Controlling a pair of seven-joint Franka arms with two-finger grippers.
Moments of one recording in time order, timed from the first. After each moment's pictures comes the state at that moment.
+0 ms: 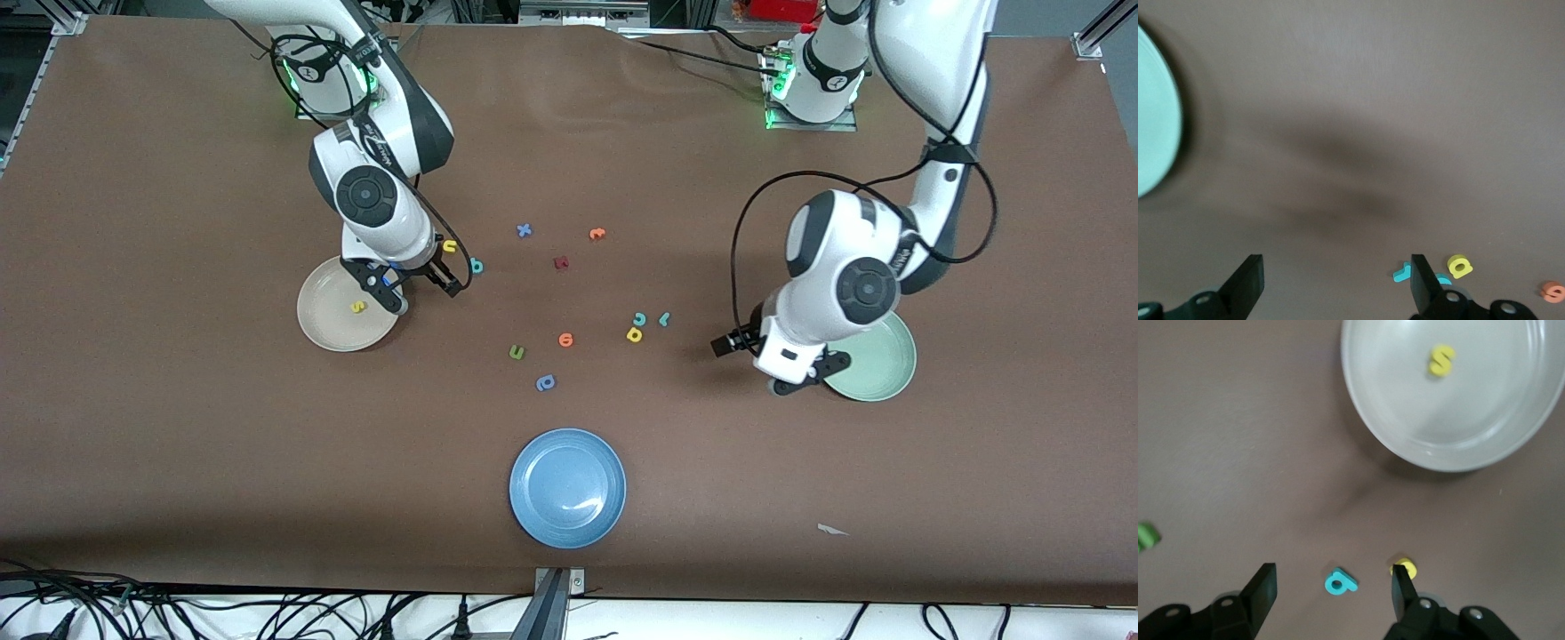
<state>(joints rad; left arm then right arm) -0.42 0.50 0.10 -1.74 -0.23 2.11 -0.63 0.40 0.34 0.13 -2.02 0.00 2.25 1.37</state>
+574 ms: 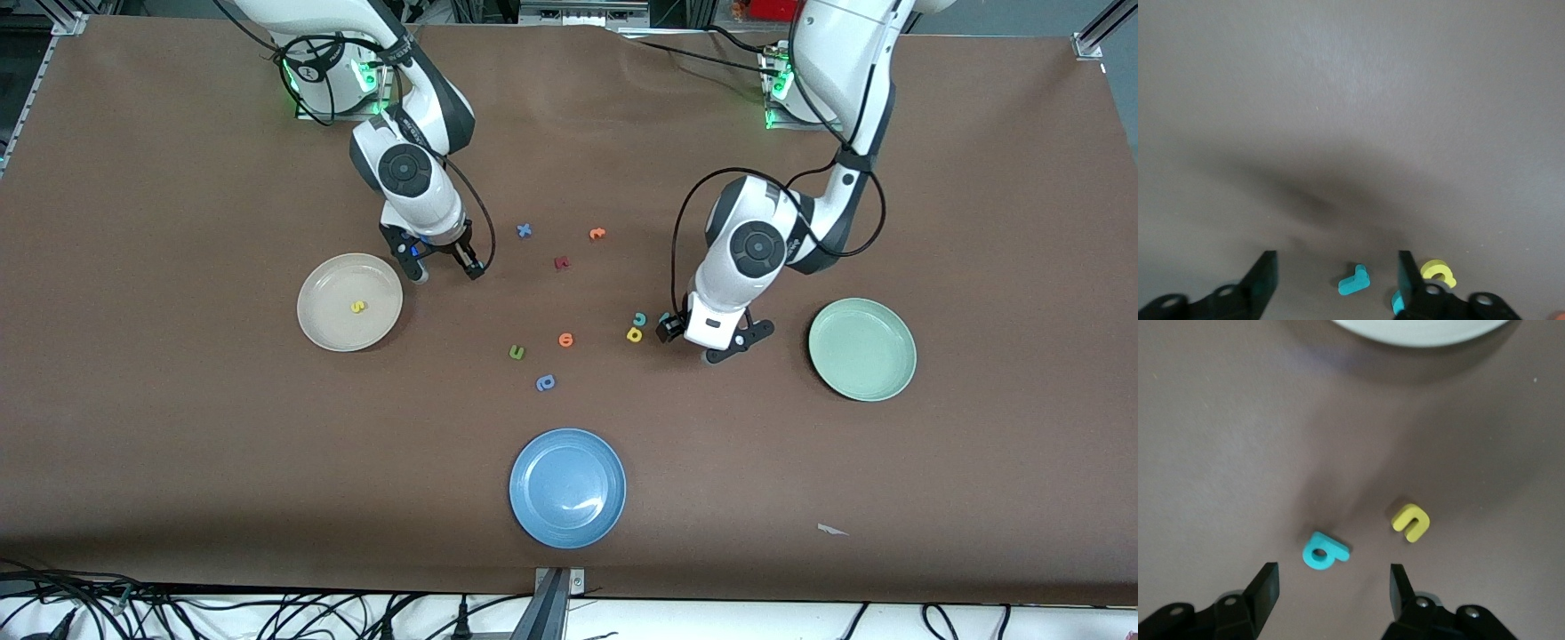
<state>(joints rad) -0.59 0.56 0.10 -1.89 -0.23 2.44 -0.85 0.42 0.36 0.22 -2.22 0.00 2.51 1.61</state>
